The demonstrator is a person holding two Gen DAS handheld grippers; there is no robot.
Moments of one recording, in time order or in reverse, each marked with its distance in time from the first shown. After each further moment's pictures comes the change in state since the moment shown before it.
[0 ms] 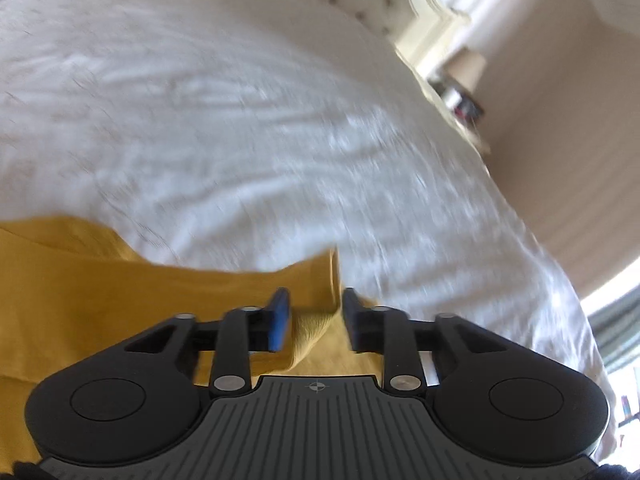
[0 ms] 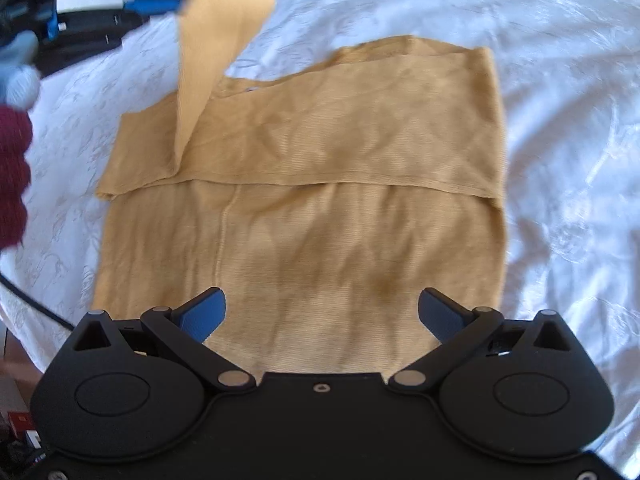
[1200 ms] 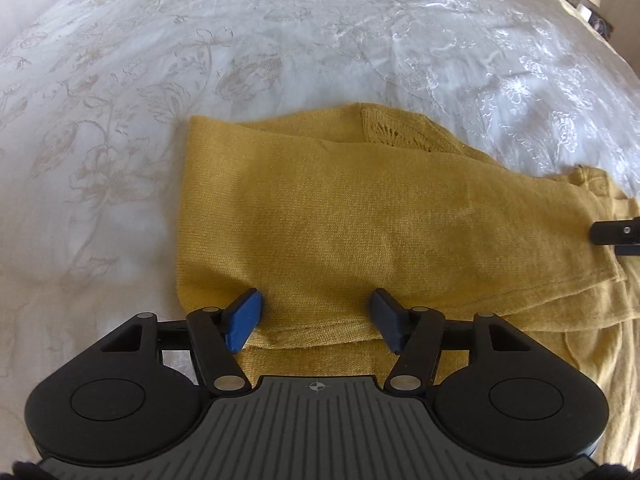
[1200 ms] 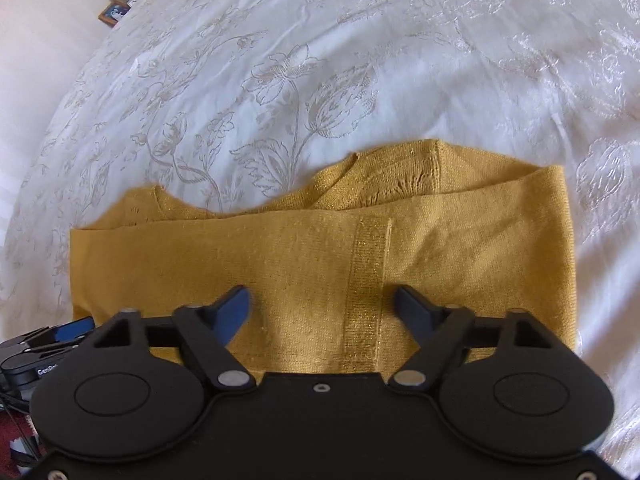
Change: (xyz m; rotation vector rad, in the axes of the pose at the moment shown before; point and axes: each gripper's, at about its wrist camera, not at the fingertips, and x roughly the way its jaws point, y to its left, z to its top) left arm -0.015 0.166 -0.035 0.076 0.171 0.489; right arm 0.078 -0.009 0.129 0.049 -0.040 0.020
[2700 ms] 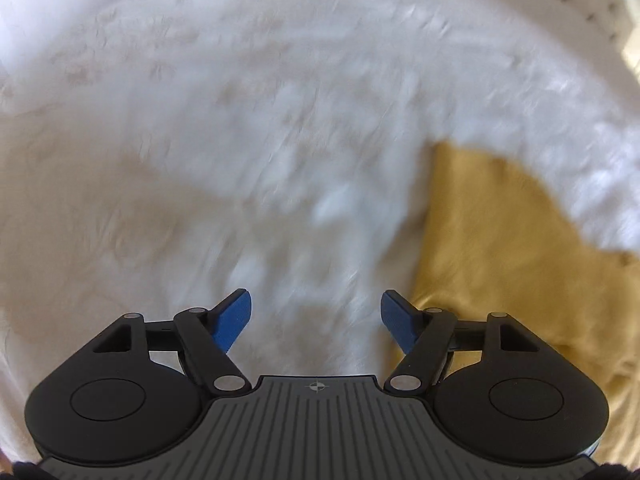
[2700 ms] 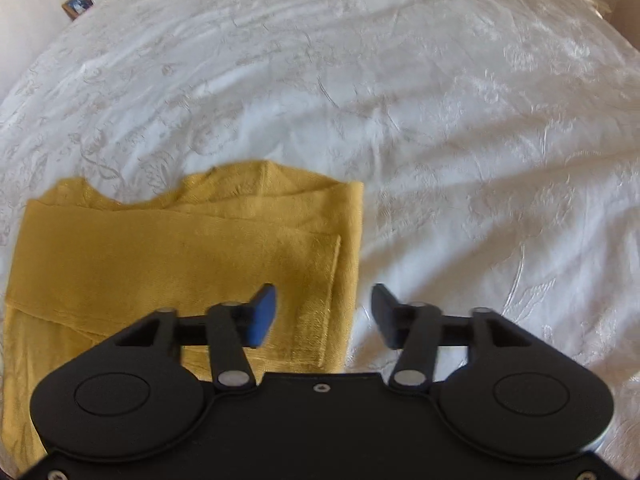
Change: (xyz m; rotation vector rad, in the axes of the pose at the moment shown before) left arm -0.065 0.079 -0.033 -0.318 -0.064 0.126; right arm -0.073 -0.041 -0.025 -0.090 -0.116 -0.238
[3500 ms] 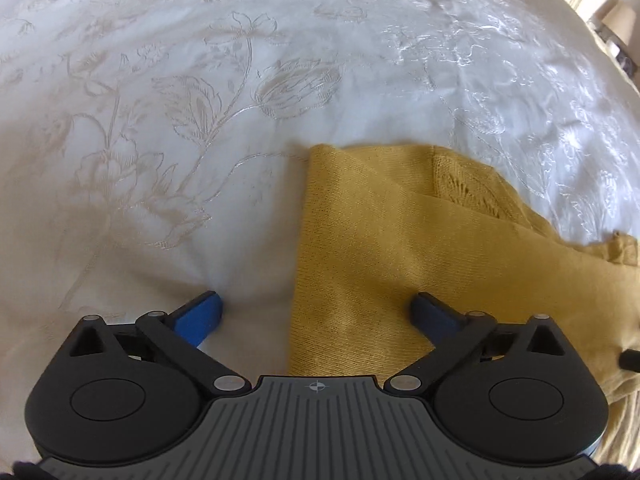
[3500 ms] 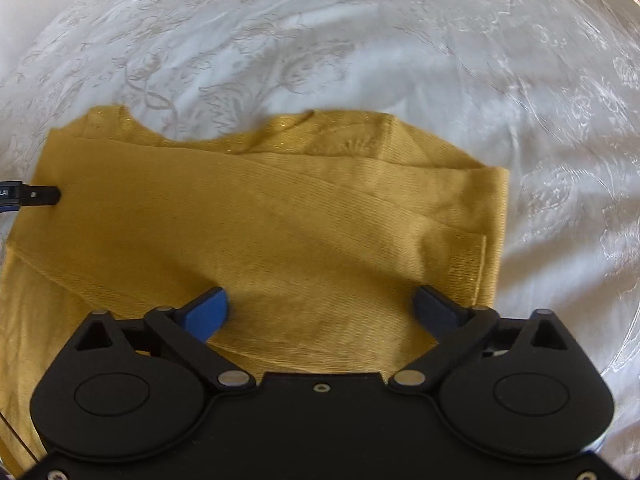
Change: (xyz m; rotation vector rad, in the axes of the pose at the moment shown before) left arm 0.101 -0.070 0.050 0.208 0.111 -0.161; right arm 0.071 0.044 -0.005 -0.140 0.118 0.081
